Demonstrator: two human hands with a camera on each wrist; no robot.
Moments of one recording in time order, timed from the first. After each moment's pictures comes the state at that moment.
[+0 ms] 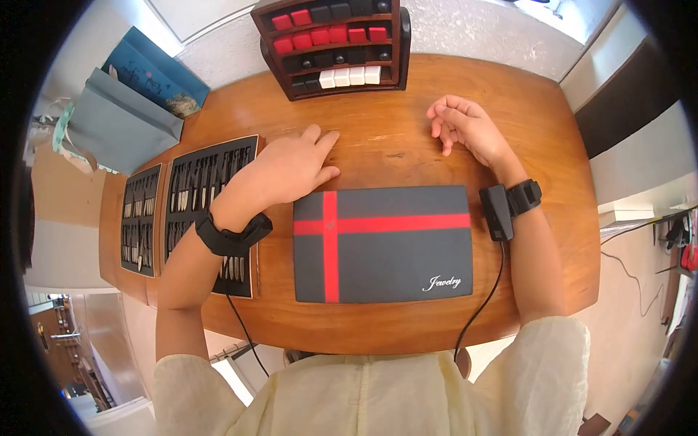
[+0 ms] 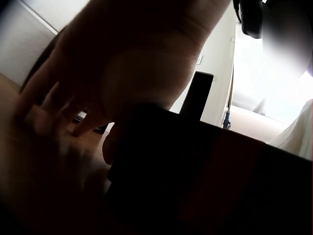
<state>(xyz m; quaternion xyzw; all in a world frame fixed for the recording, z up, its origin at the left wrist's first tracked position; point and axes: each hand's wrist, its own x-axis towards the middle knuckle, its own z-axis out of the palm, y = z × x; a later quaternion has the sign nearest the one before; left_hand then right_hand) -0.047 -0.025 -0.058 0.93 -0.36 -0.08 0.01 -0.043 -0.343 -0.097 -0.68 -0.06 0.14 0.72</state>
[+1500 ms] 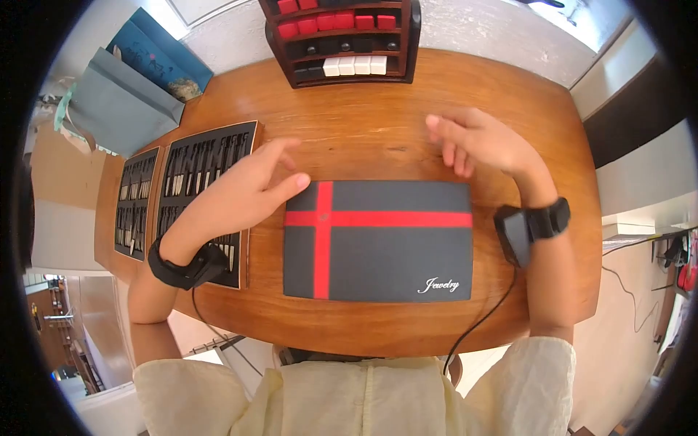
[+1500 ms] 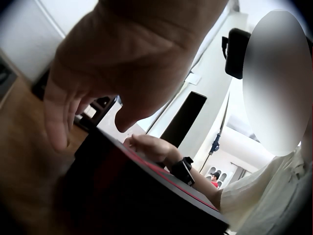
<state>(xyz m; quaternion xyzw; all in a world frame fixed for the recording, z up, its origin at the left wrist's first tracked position) -0.102 0.010 -0.029 0.93 -0.24 -0.12 0.26 -0.075 -0.324 -0.039 -0.86 -0.04 0.22 0.46</state>
